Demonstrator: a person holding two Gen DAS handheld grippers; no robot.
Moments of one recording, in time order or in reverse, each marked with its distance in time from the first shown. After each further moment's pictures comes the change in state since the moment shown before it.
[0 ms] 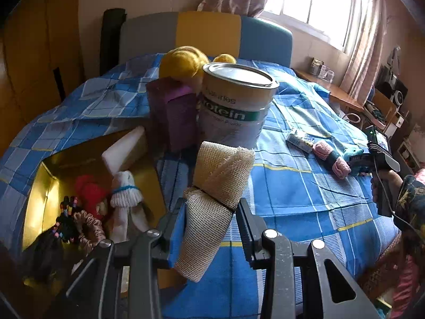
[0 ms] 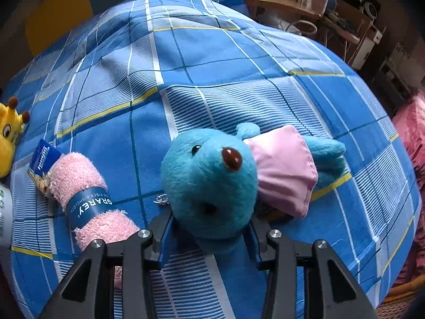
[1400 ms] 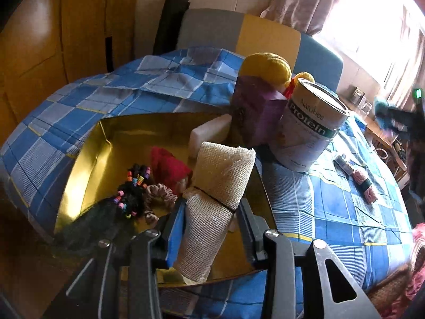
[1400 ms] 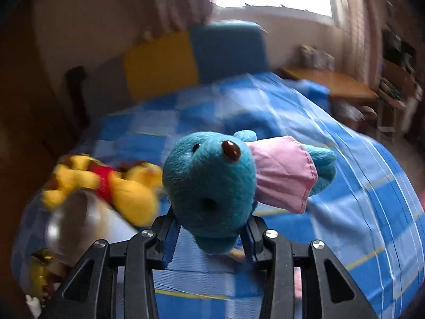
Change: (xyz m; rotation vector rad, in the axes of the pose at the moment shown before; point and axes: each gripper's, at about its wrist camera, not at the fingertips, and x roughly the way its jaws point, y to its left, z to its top) left arm -0.027 0.105 -0.029 -0.217 -0.013 0.123; right arm -0.181 0.168 0.025 -0.174 -0.376 0.356
